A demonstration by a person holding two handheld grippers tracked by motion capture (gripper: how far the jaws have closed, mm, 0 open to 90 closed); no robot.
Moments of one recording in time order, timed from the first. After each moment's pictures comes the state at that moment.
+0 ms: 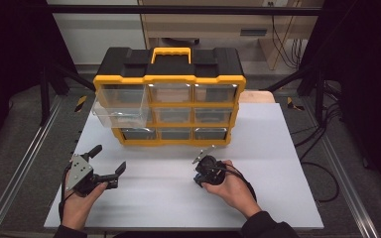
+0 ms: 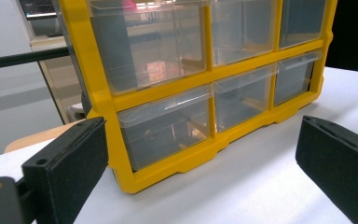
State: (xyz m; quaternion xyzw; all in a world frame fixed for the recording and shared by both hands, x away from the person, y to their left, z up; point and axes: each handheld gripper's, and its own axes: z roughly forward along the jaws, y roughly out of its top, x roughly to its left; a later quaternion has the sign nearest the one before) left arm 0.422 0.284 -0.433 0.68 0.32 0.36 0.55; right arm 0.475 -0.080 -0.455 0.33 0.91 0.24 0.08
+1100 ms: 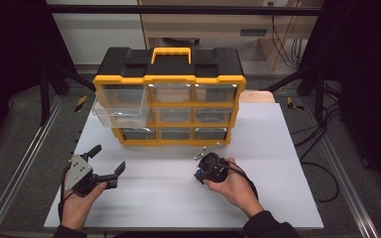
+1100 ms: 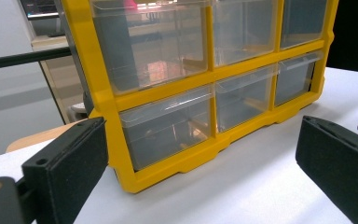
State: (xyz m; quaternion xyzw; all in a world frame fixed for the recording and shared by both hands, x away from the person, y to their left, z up) left arm 0.421 0.286 -0.433 0.68 0.33 0.36 0.55; right arm 0.477 -0.087 -0.444 0.33 0.90 0.27 0.09
